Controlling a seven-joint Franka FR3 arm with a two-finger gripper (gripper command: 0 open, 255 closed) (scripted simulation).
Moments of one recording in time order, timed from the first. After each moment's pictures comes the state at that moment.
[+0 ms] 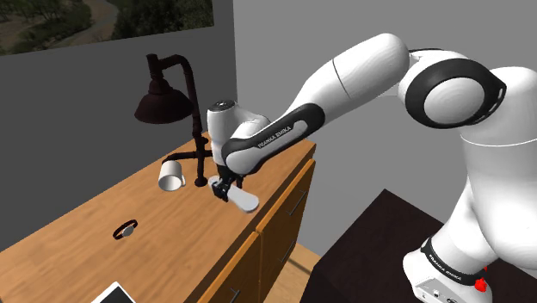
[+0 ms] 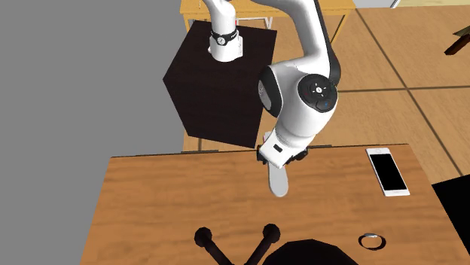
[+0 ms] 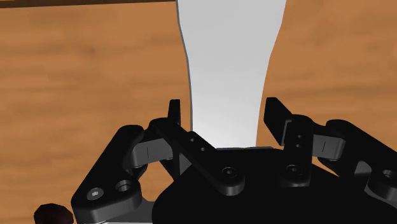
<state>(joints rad) 0.38 0.58 0.14 -1.72 -0.12 2.28 0.35</state>
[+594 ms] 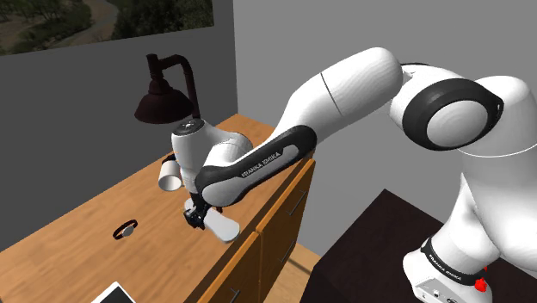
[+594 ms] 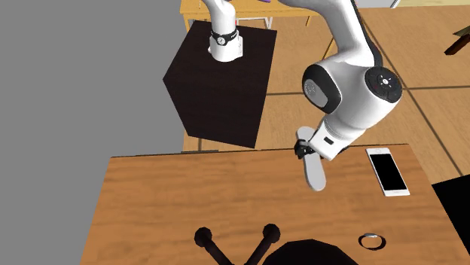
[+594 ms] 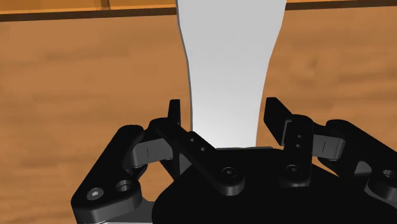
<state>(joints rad) 0.53 0.66 0.16 -1.59 -0.14 2.22 0.53</state>
